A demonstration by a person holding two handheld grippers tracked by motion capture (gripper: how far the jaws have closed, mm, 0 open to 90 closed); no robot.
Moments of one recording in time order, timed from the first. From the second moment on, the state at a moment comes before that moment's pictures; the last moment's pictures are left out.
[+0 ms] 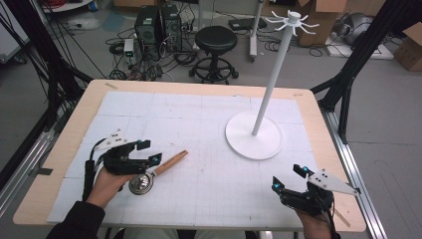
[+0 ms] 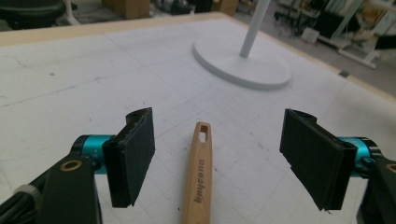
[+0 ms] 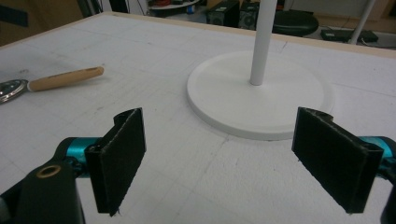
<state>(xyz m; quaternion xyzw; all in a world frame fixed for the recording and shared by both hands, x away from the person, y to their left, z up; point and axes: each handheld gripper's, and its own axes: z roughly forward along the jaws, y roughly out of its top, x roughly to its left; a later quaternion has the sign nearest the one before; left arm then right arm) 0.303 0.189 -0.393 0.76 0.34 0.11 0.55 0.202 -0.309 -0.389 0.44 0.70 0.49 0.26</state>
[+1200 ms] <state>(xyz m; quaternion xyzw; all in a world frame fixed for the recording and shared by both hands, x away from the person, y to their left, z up) 0.332 0.140 -0.437 0.87 0.33 0.11 0.36 0.203 -0.310 -0.391 0.44 0.71 0.49 0.26</state>
